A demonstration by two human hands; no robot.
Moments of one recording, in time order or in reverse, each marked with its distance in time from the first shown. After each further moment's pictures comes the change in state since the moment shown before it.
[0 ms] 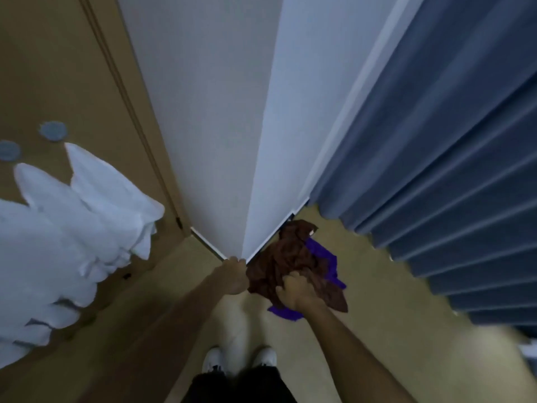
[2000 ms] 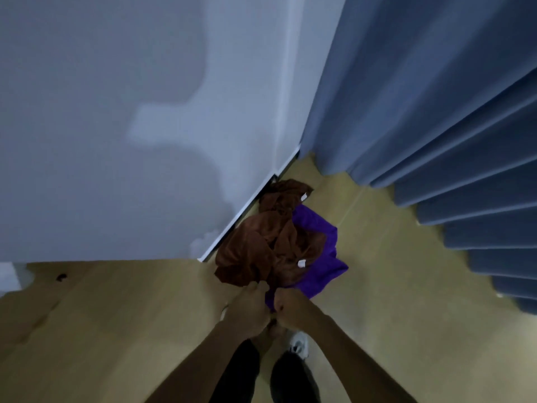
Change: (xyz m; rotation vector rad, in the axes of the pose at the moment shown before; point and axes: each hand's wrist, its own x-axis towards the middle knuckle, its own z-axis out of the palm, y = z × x) left_hand 0.291 0.181 0.144 -0.127 -0.179 -0.036; right_hand 0.268 0.245 0.019 0.258 -0.319 -0.081
